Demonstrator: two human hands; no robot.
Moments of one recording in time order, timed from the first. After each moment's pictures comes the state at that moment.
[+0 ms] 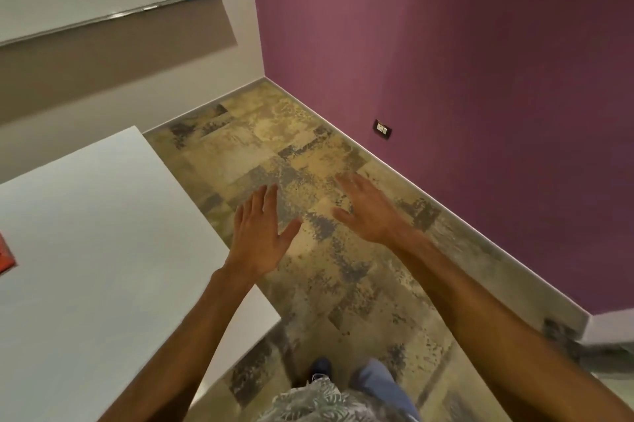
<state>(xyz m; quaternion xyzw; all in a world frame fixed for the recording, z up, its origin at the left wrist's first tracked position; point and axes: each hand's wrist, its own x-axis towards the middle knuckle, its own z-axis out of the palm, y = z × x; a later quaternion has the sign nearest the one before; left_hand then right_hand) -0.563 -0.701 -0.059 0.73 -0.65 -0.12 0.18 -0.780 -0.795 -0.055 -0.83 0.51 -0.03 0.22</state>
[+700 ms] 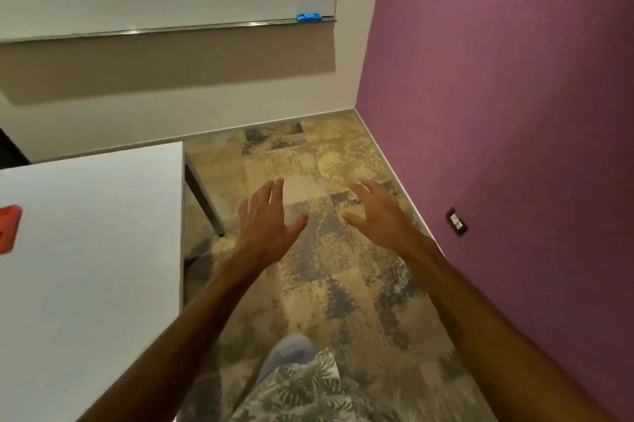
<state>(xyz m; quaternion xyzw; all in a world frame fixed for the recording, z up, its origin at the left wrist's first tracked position) -0.543 -1.019 -0.051 0.87 -0.45 -0.08 0.19 -0.711 -1.180 -0.051 -0.91 0.35 -0.03 0.22</state>
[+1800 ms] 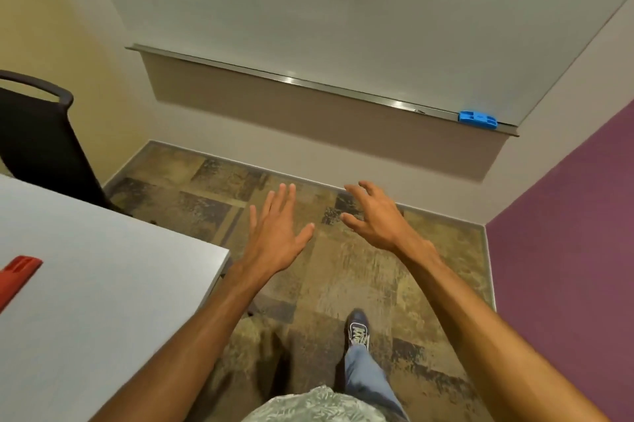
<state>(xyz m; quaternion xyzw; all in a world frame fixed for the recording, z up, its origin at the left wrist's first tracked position) -0.091 -1.328 -0.060 0.95 -0.22 -0.04 0.22 -0.135 -1.549 -0.042 -0.98 0.05 0.03 0.19</state>
